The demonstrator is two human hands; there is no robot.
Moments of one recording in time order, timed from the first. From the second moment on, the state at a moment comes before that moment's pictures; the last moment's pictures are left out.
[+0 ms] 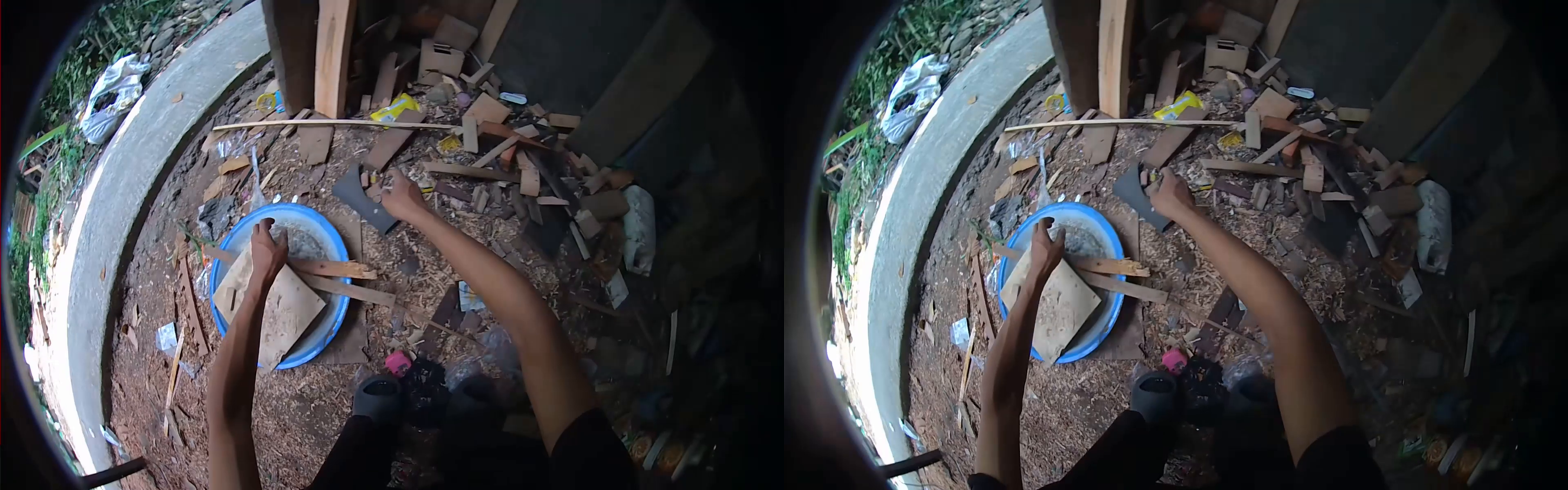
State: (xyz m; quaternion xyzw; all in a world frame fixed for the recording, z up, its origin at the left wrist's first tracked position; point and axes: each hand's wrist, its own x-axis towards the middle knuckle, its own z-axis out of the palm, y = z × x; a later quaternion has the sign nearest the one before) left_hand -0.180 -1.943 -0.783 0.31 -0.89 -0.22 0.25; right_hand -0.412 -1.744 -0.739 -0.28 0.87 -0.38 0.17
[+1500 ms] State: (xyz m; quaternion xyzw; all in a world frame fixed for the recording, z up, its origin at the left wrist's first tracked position) left_hand -0.455 -1.571 -0.846 0.20 -0.87 -0.46 -0.04; right_hand -0.462 -1.423 -0.832 0.06 0.88 -0.40 0.25
